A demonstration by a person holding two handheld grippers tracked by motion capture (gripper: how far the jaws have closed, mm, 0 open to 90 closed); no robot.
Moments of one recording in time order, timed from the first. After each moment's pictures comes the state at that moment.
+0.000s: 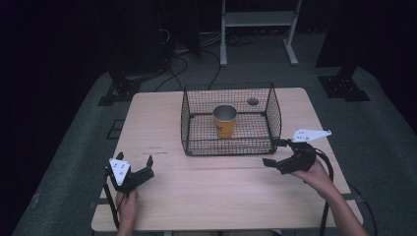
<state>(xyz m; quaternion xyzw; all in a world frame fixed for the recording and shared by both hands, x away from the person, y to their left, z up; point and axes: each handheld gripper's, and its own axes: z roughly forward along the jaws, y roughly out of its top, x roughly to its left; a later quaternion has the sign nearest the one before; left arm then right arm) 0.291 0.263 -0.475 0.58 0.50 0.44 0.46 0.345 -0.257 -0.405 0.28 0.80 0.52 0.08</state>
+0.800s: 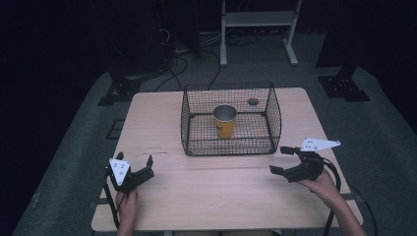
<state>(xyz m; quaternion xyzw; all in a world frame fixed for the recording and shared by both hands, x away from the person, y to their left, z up) 0.292 0.264 -0.476 0.58 0.50 0.44 0.46 0.326 -0.277 -0.422 0.30 0.79 0.52 0.08</state>
